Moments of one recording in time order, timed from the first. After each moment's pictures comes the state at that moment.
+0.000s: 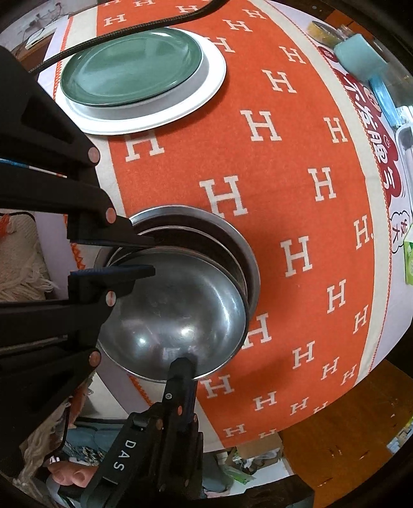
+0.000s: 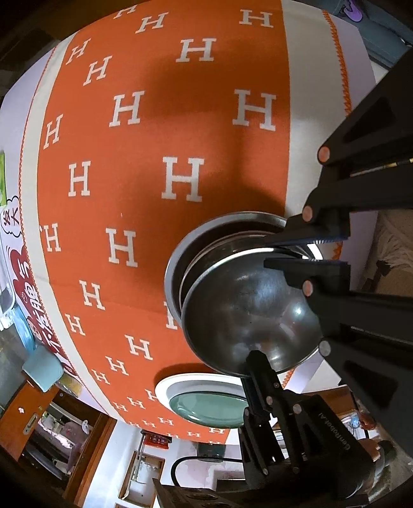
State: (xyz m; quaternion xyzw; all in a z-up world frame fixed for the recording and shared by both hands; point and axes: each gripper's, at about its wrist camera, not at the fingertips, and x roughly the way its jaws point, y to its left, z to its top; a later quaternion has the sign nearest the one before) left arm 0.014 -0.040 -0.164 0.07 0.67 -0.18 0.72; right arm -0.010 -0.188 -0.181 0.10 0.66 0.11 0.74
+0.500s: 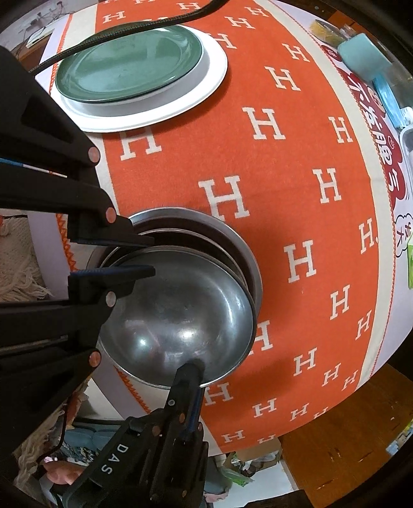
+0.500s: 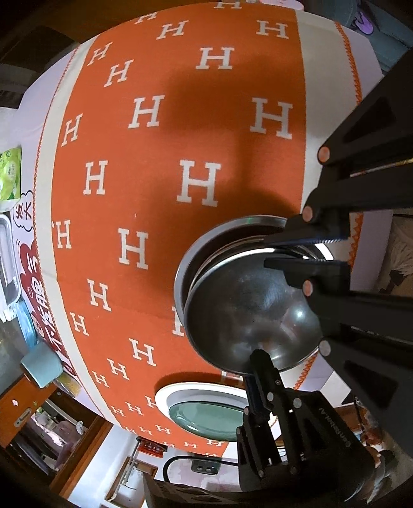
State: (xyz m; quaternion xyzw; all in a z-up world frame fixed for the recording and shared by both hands) left arm 0.020 -0.037 -0.175 0.06 0.67 -0.18 0.72; right arm -0.008 -0.178 -0.180 0.06 0.64 0.10 0.76
